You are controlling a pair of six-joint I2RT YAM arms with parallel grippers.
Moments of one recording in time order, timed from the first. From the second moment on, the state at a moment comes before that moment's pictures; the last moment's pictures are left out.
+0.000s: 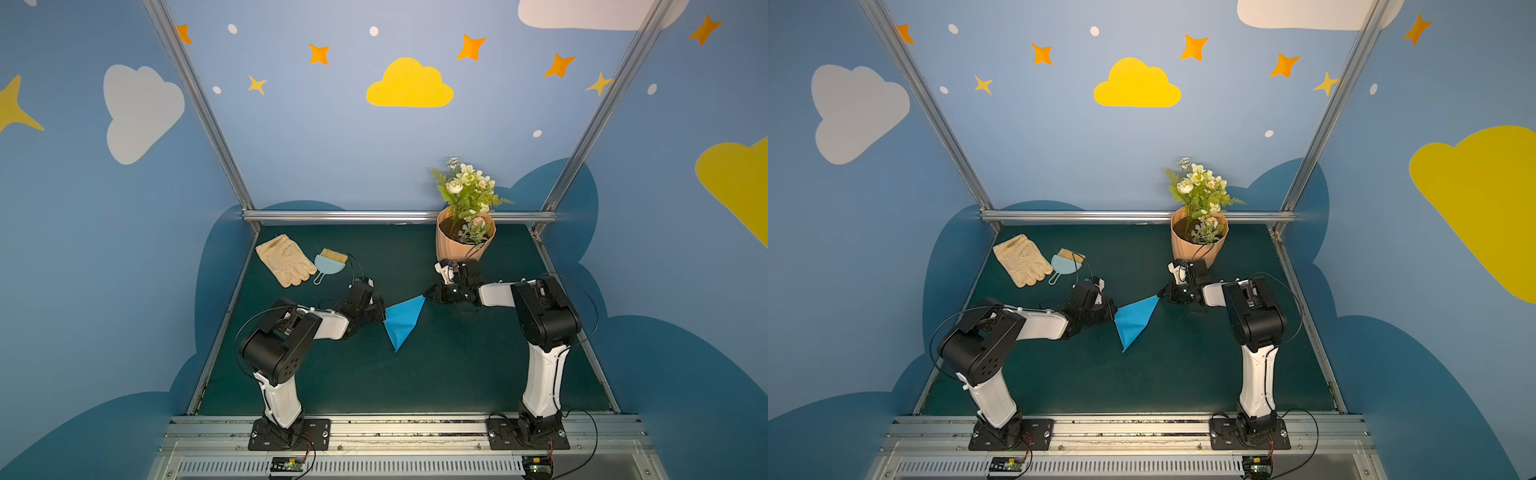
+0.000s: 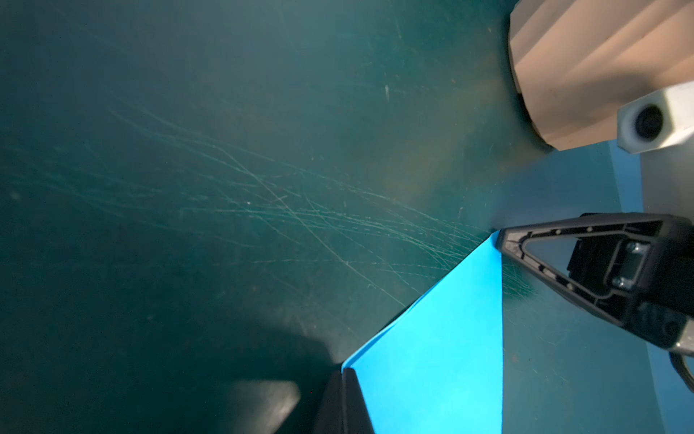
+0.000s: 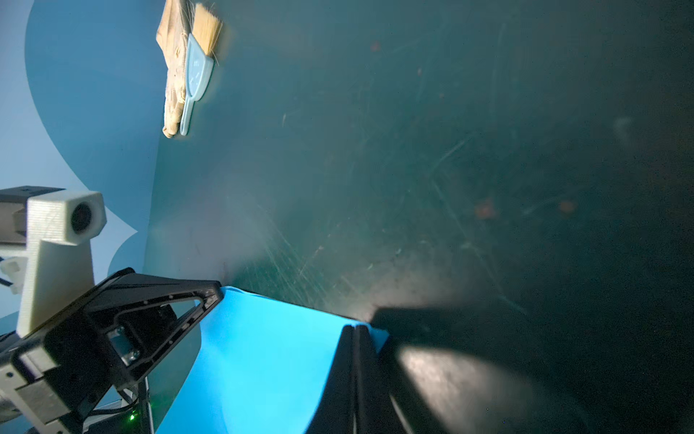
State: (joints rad) left arm -0.51 1.80 0.75 0.29 0.14 -0.69; right arm 0.33 2.05 1.08 0.11 -0.67 0.40
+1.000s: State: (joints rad) left arm -0.52 1.81 0.85 0.26 0.04 -0.78; right arm 0.32 1.80 0.92 0.23 -0.70 0.50
